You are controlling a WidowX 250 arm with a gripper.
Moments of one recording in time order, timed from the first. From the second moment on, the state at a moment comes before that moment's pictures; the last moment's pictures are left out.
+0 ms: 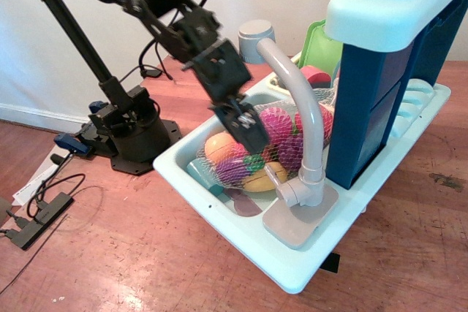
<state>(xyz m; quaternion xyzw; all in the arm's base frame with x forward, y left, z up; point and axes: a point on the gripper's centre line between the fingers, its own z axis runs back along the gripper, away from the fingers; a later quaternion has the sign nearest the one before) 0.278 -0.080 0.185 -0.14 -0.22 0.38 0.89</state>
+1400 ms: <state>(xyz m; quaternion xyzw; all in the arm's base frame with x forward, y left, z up) 0.222 -0.064 0.199 -0.15 -0.22 0.39 0.88</state>
